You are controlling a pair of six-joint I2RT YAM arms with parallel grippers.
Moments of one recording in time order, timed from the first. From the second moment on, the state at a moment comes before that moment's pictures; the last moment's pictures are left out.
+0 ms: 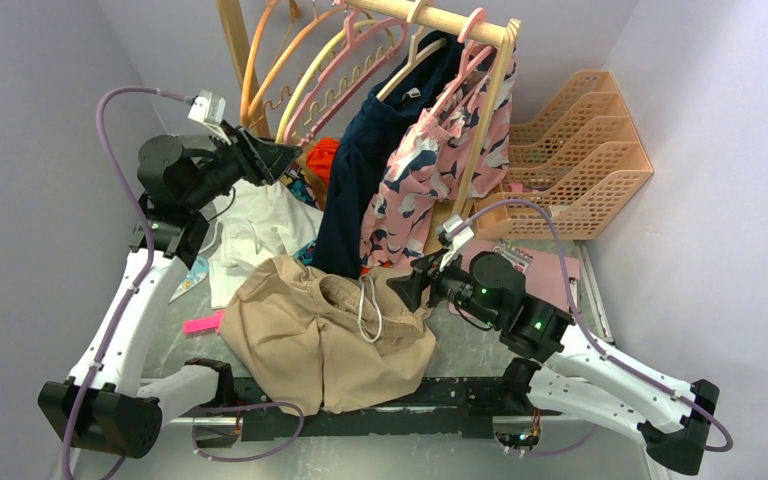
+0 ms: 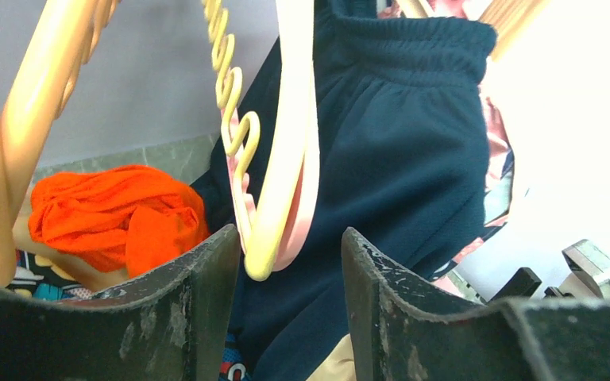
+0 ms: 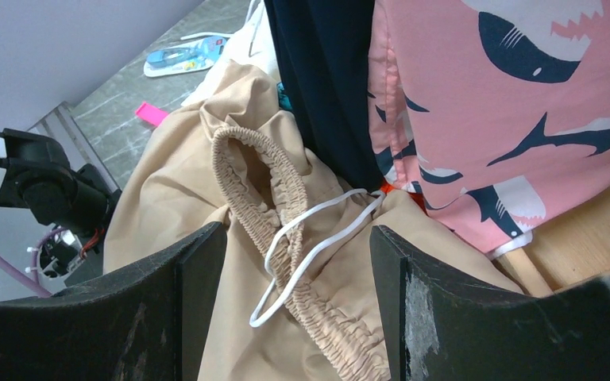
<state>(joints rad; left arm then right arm) -0.17 1.10 1.14 0.04 0.56 -0.48 0.96 0.72 0.68 -0.16 0.09 0.26</state>
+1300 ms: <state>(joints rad) -0.30 1.09 1.33 -0.06 0.52 -0.33 0.96 0.73 0.67 -0.15 0.10 0.26</state>
